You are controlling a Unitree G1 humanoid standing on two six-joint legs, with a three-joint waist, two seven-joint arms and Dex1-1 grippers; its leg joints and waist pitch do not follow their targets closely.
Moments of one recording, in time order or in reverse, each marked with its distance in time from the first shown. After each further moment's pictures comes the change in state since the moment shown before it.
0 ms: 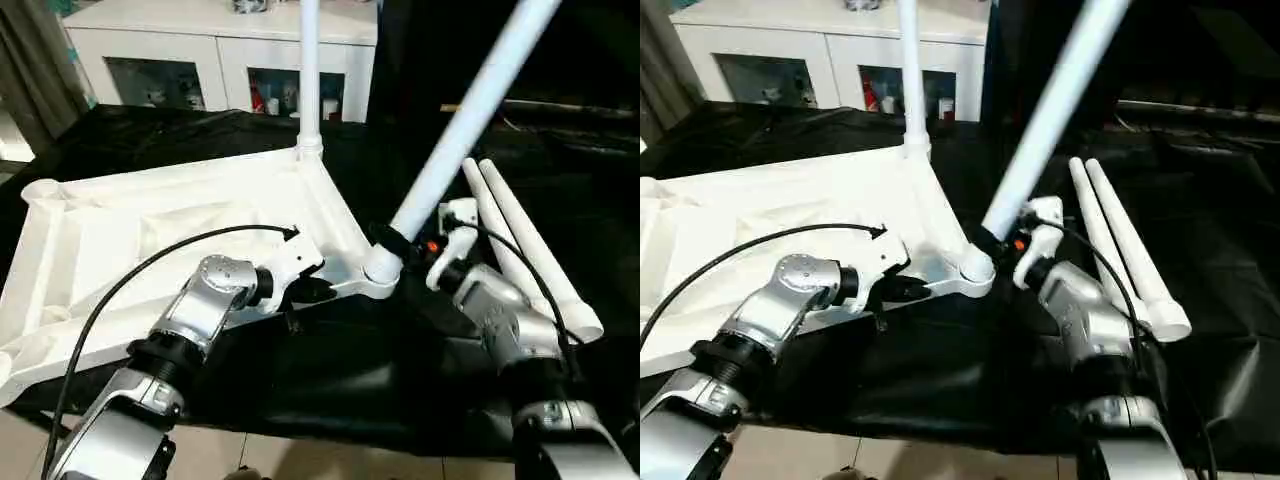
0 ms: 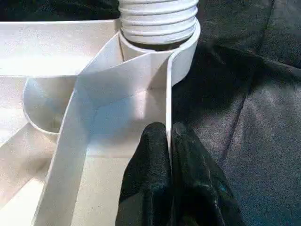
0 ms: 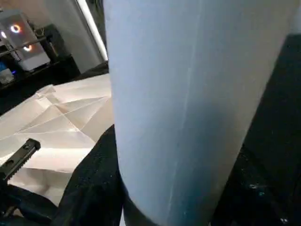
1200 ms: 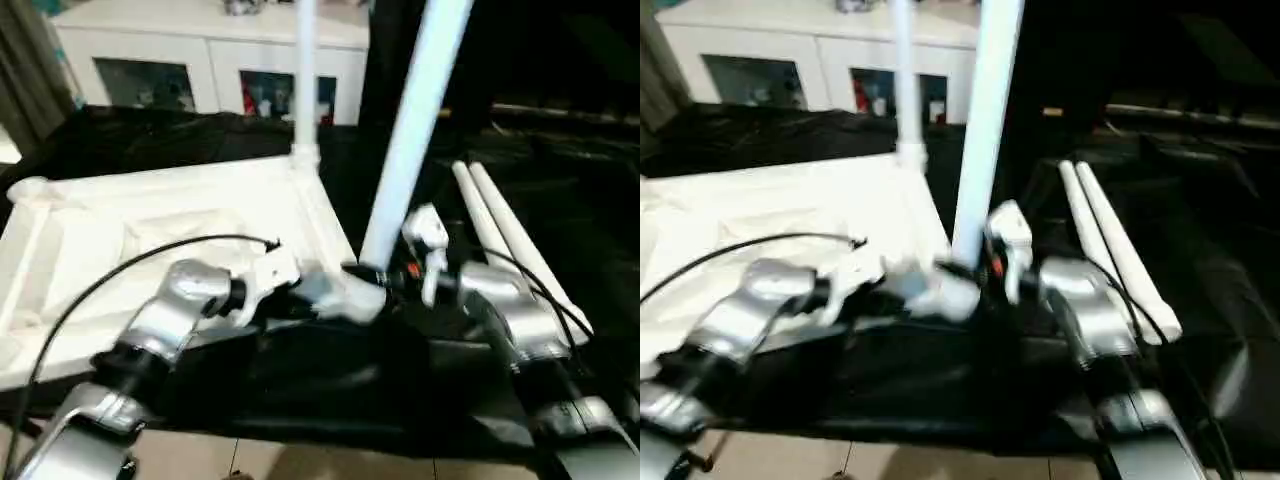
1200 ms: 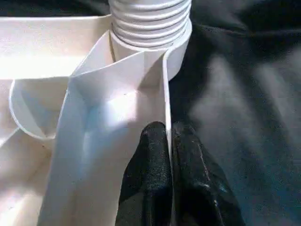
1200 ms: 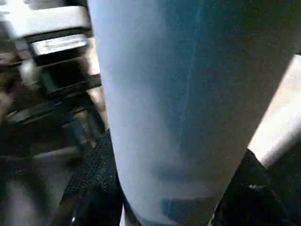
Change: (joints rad) left arm 0.106 0.184 -0.040 -0.184 -0.065 0.012 -0.271; right arm 0.018 -0.132 0.221 -0.067 -0.084 -0.031 0.429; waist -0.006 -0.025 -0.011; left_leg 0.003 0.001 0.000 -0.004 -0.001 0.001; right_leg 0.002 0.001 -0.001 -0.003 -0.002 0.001
